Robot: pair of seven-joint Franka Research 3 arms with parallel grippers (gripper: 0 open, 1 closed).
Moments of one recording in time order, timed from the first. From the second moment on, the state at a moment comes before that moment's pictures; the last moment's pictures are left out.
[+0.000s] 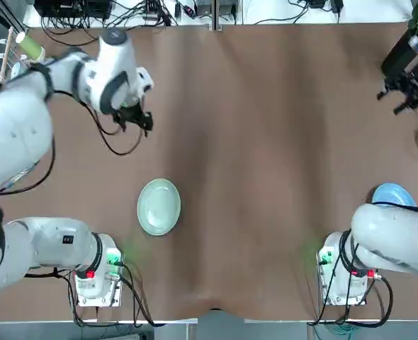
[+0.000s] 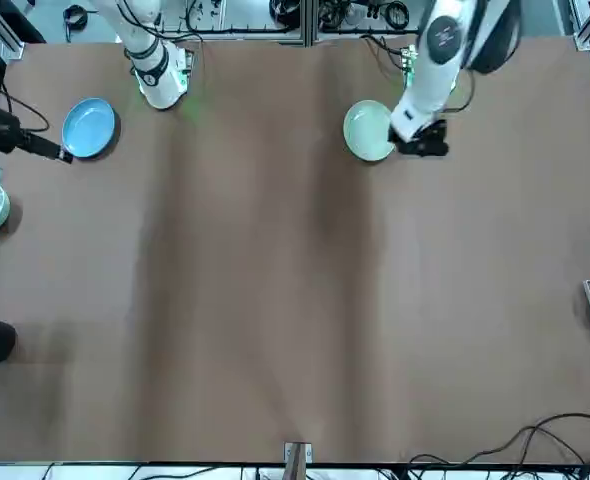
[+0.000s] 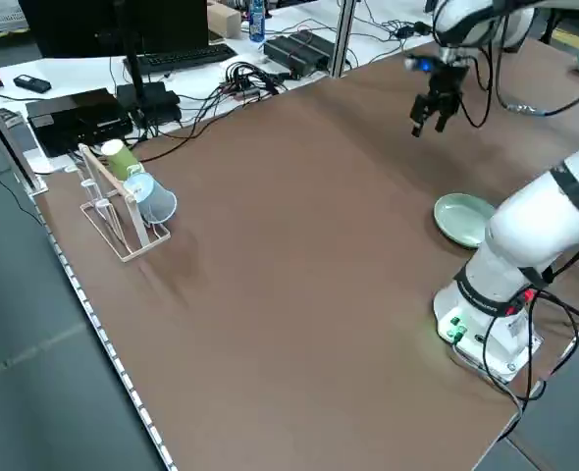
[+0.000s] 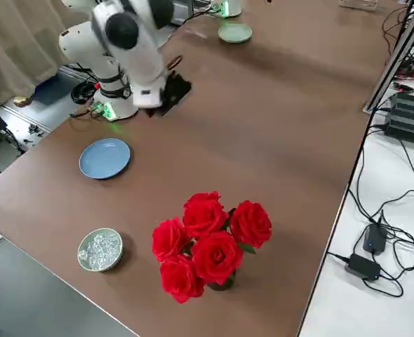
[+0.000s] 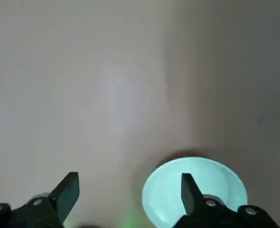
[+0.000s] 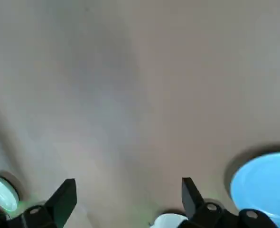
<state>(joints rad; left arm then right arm) -0.04 -0.26 -0.57 -2.49 -0.08 2.09 -0.39 -0.44 -0.18 -0.13 -2.28 0.29 1.74 -0.35</state>
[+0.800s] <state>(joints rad) -0.05 -0.04 -0.83 -2.66 -0.08 2.35 -0.63 -0.85 0.19 -0.13 -2.36 0.31 1.88 -0.85</state>
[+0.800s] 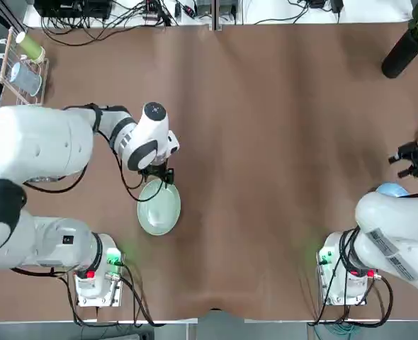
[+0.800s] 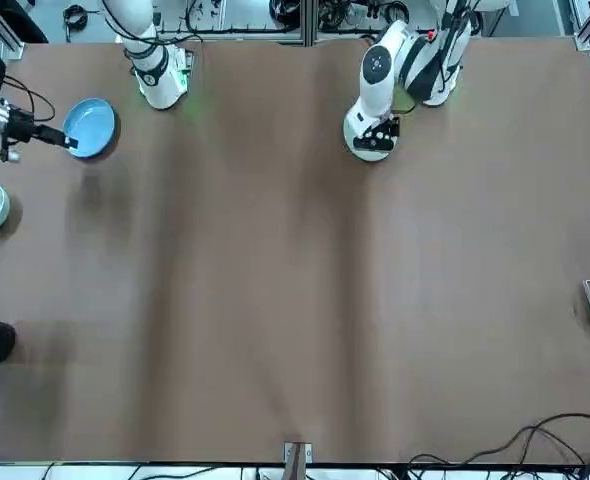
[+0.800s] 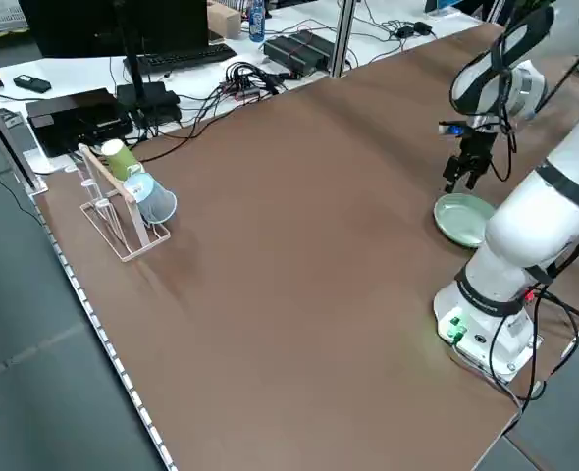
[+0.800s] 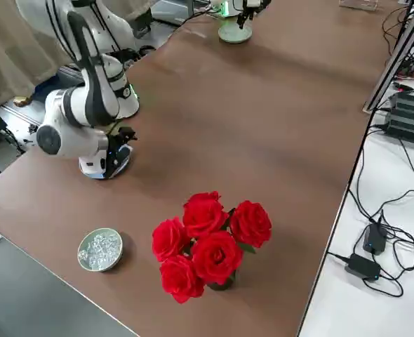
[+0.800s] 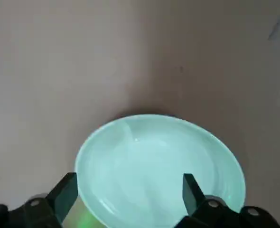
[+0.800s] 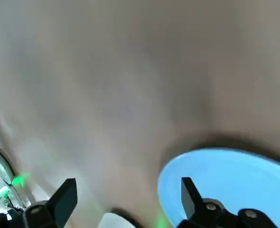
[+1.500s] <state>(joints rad) -0.09 0.13 -0.84 -2.66 -0.08 2.41 -0.71 -0.98 0.35 -0.13 -2.36 0.32 1.92 -1.00</state>
